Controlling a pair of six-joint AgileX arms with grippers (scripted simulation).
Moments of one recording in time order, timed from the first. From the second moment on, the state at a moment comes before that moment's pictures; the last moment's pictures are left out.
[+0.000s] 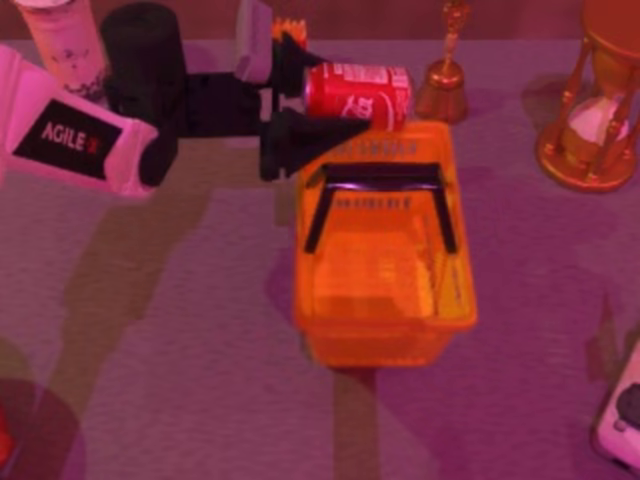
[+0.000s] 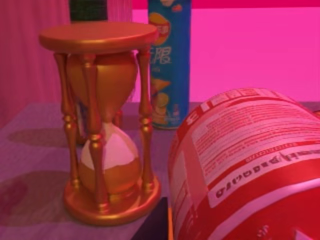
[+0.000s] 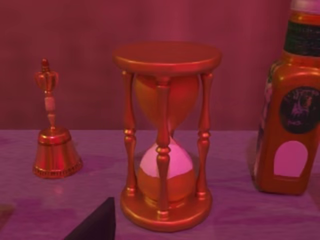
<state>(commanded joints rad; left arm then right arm) -0.29 2.30 1.35 0.92 1.29 0.04 0.00 0.00 0.00 0.00 0.00 0.00</state>
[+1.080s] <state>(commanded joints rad) -0.29 2.35 1.33 0.99 1.28 0.04 0.00 0.00 0.00 0.00 0.00 0.00</state>
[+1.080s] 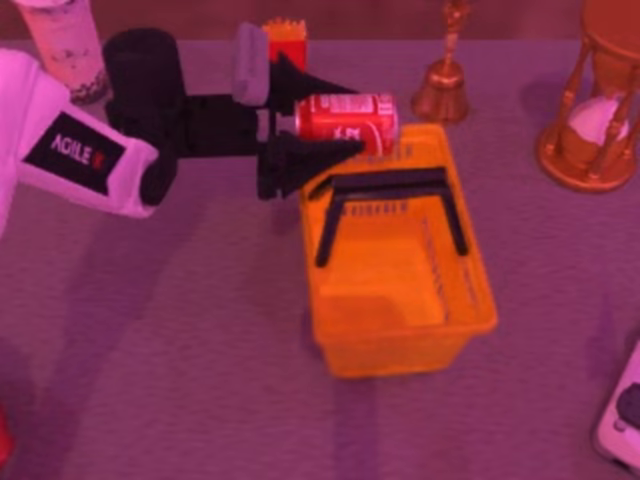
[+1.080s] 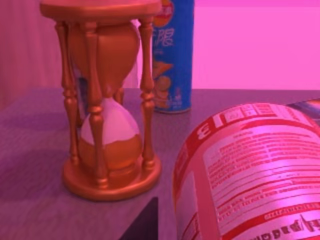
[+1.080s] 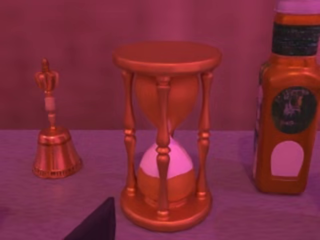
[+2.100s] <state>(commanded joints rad) -0.25 2.17 1.27 0.91 1.17 -0.01 0.07 0.20 0.20 -0.14 -0.01 -0.10</state>
